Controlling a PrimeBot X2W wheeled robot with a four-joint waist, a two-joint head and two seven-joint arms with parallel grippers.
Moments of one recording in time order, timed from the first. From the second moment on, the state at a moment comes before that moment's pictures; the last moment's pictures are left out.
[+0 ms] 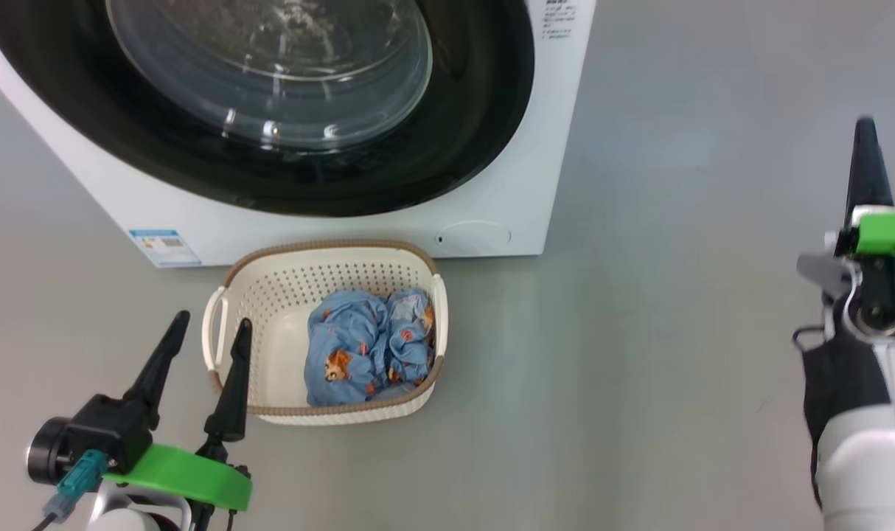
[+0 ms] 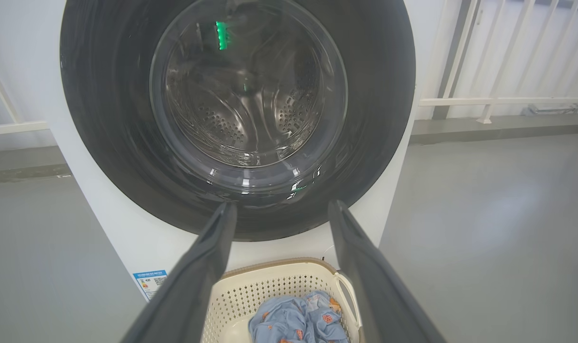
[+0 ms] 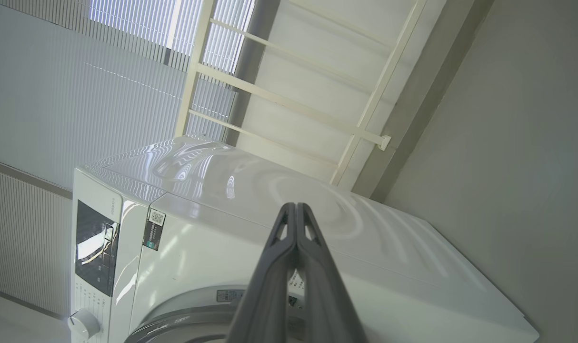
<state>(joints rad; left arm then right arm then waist) -0.17 0.14 -0.09 0.16 -0.22 -0.13 -0.26 -0.70 -0.07 -0.38 0.54 1.12 0.13 -0.03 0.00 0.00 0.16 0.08</state>
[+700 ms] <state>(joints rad) -0.27 0.11 -0.13 0.13 -0.25 -0.13 -0.26 -1.18 -0.16 -0.44 0.79 1.11 0.13 0.49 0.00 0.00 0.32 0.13</state>
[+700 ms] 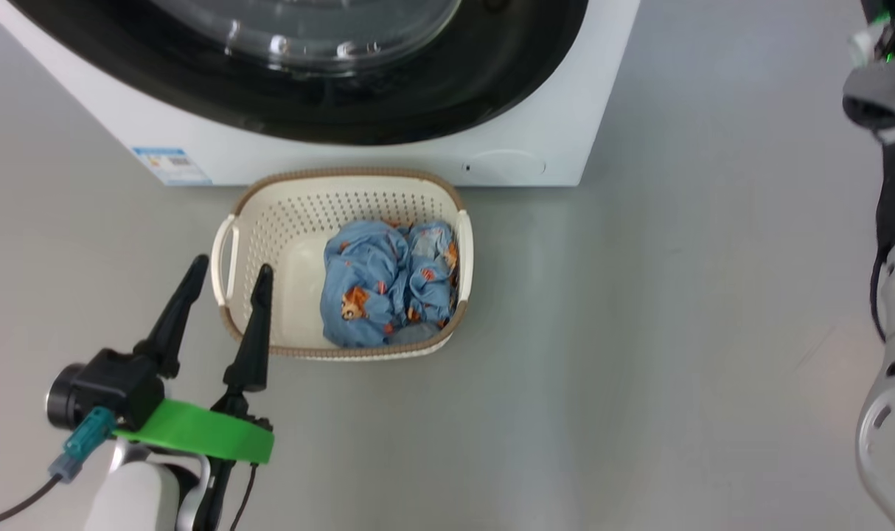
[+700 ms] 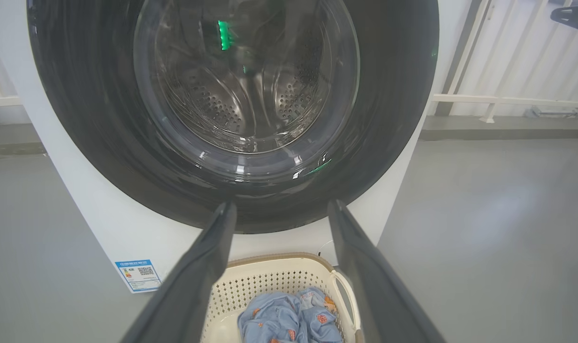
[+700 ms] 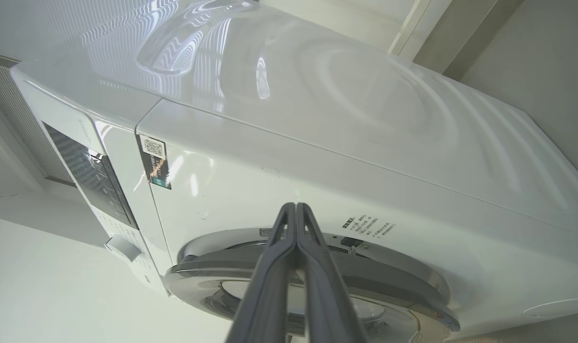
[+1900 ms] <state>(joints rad) -0.40 0.05 -0.16 0.11 -0.29 -0.13 -0.26 -1.50 -0.08 -0.52 0.83 0.75 0.13 0.75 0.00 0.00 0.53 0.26</state>
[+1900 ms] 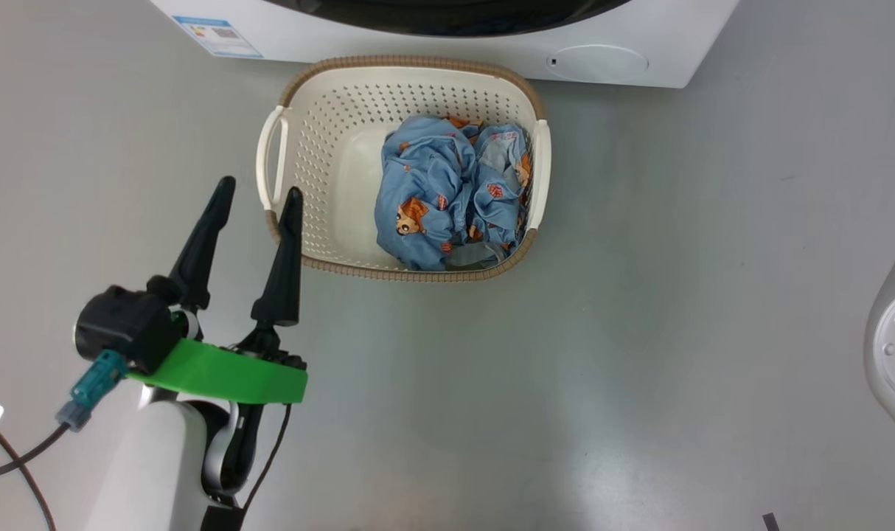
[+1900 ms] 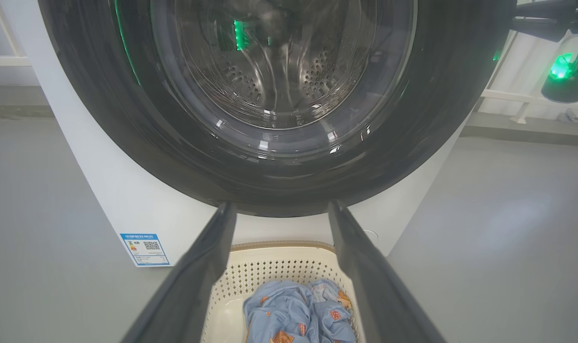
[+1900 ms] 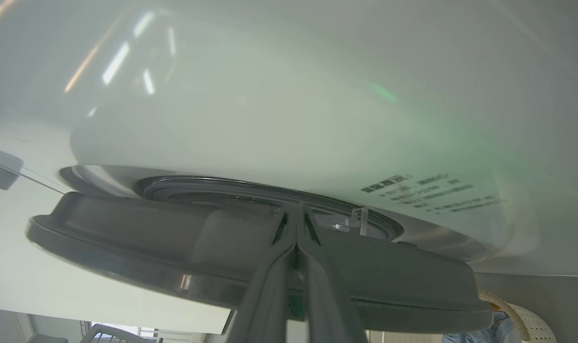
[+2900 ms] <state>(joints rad) -0.42 0.03 -0.17 0.11 -0.32 -0.13 -0.26 -1.52 -0.09 -0.47 0.88 0.72 0.13 0.78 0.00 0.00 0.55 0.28</state>
